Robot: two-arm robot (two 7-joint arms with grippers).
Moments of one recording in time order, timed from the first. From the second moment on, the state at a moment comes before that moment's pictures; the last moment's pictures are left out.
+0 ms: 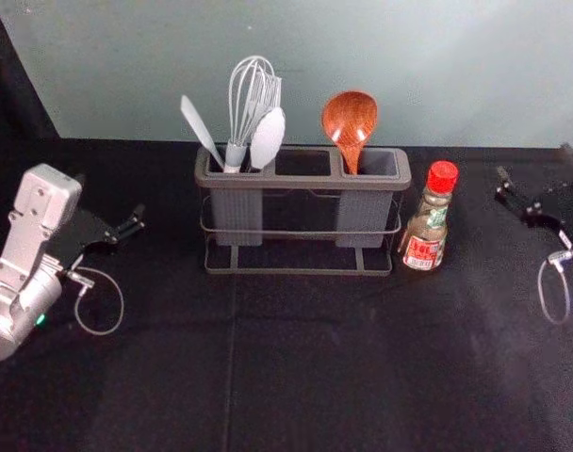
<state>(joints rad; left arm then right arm) -0.20 0.60 0.45 -1.41 -0.25 -0.12 0.03 0.13 0.33 0.00 -1.40 0.05 -0.22 0.26</state>
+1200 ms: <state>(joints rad) -0.20 0.60 0.45 -1.41 -0.25 -0.12 0.03 0.14 0.31 -0.02 -1.33 0.05 -0.25 0.25</state>
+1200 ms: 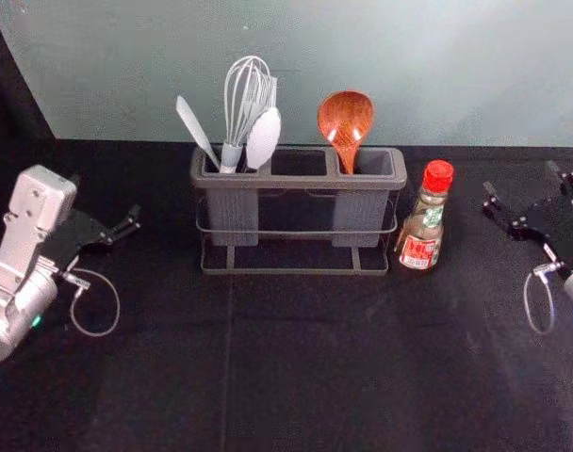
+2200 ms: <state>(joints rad) -0.20 0.60 0.45 -1.41 -0.25 -0.12 0.03 0.14 0.31 -0.02 -1.33 0.05 -0.25 0.25</state>
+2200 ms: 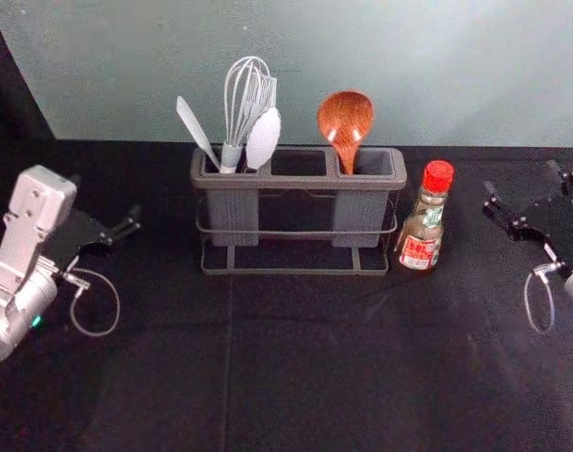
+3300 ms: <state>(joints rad) -0.20 0.60 0.45 -1.41 -0.25 -0.12 0.03 0.14 0.31 -0.02 -1.33 0.05 -0.25 0.25</state>
